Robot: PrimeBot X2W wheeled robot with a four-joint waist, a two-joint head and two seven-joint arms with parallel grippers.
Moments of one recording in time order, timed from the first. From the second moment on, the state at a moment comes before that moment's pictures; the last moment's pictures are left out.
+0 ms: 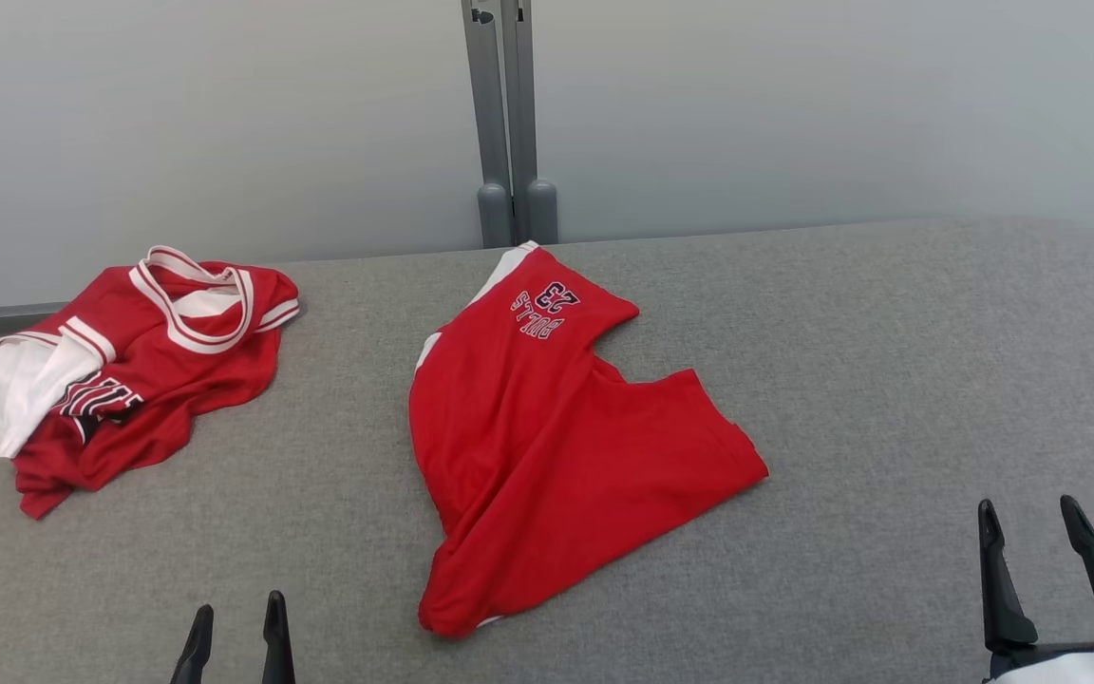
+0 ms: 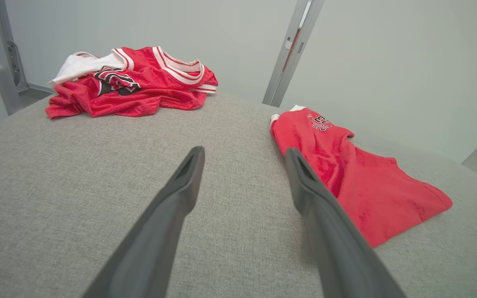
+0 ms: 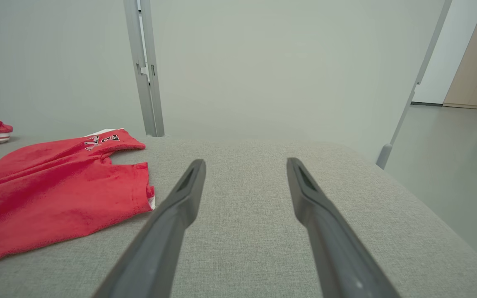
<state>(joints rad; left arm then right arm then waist) 0.25 0.06 -0.03 0.11 -0.39 -0.11 -0.26 0.21 -0.08 -0.17 0.01 0.05 0.13 -0.26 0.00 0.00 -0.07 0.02</state>
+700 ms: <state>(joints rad) 0.28 0.05 -0.02 0.10 -0.34 -0.13 -0.26 0.24 -0.08 -0.16 0.01 0.03 0.13 -0.26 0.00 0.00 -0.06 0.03</state>
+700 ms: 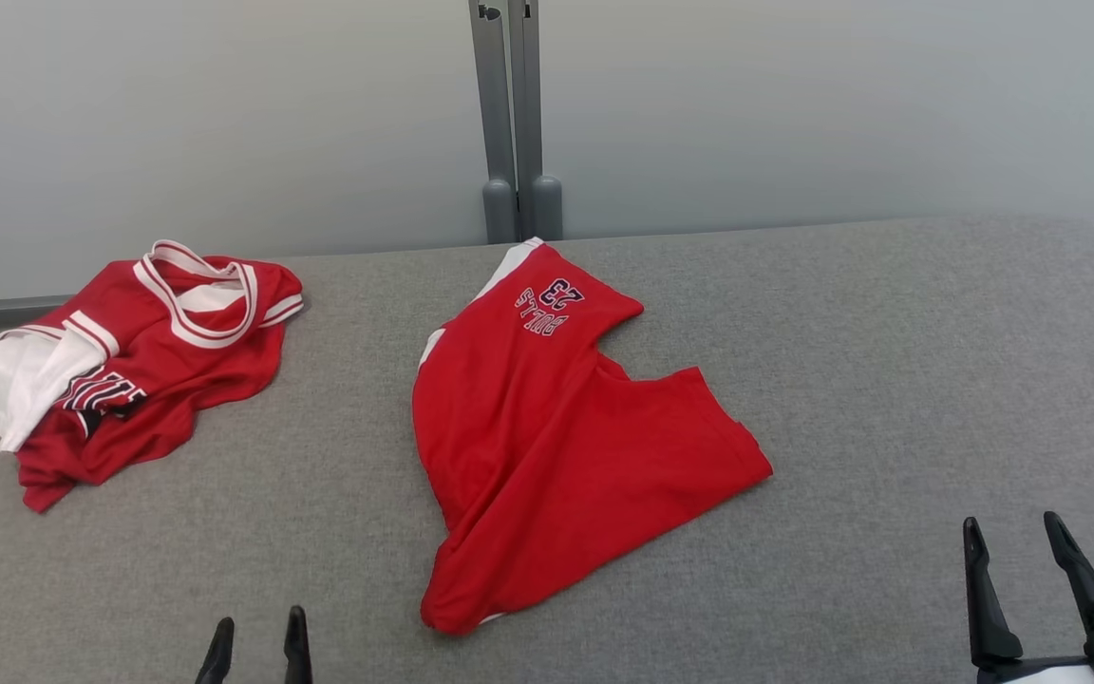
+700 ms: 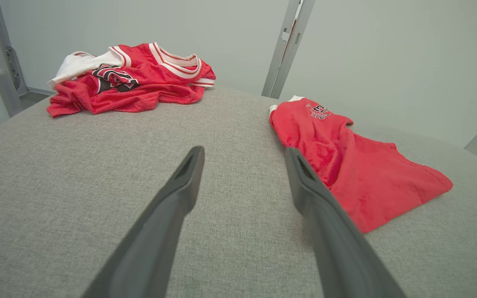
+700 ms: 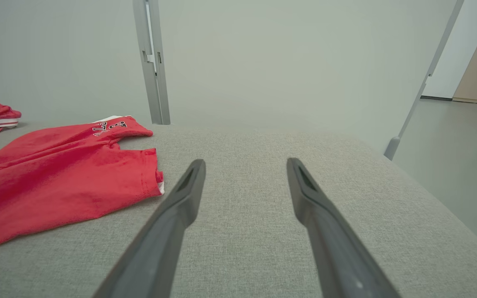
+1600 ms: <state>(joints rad) 0.00 0.18 -0.48 0.40 -0.32 -0.13 -0.26 -0.16 -0.19 0.09 0.42 -0.02 0.13 -0.26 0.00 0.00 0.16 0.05</state>
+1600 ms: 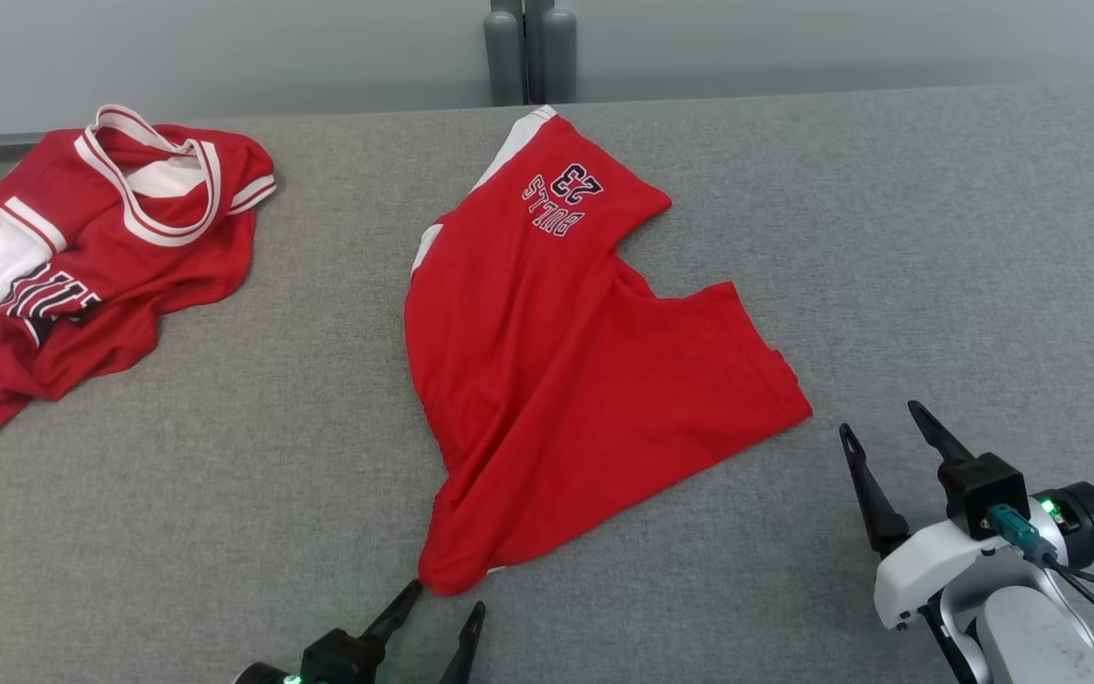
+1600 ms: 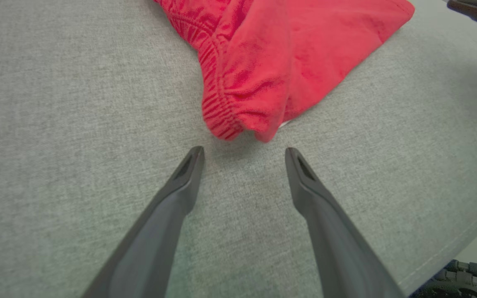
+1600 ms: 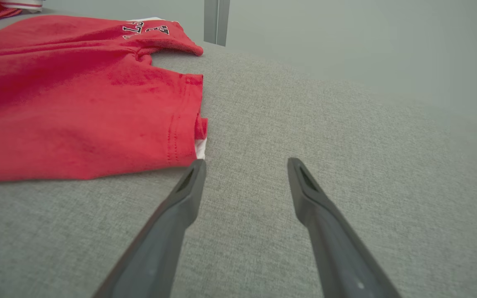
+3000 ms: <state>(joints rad) -0.09 0.21 -0.55 0.32 -0.33 -0.13 -0.26 -0.27 -0.25 0.31 0.49 0.13 0.13 -0.26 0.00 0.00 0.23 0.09</state>
